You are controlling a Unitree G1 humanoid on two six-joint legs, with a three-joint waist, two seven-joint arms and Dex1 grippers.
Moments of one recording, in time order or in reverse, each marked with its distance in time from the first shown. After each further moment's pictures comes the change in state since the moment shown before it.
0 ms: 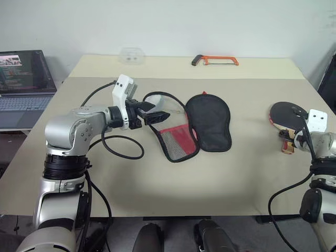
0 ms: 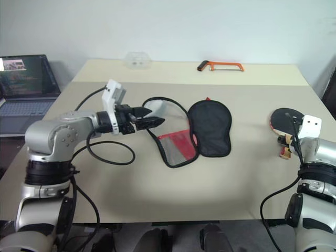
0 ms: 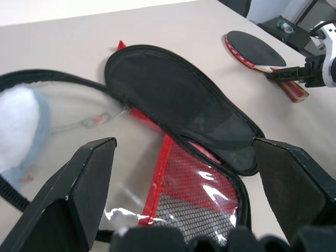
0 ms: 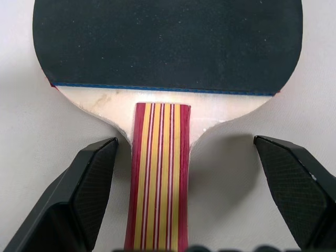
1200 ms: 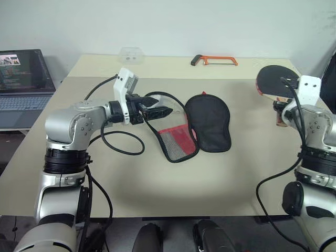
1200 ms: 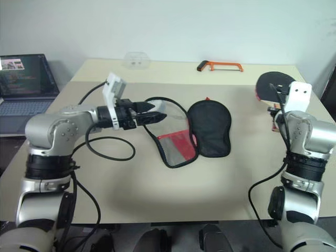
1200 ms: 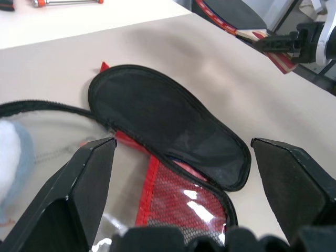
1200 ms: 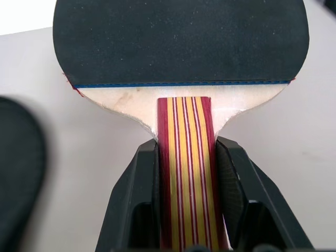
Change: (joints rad) left arm -0.009 0.001 -0.010 0.025 -0.027 -0.025 -0.046; right arm -0.103 0.217 0.052 -0.618 0.044 0.365 -0.121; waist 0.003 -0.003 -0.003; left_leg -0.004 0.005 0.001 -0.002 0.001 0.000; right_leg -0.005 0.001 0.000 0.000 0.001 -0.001
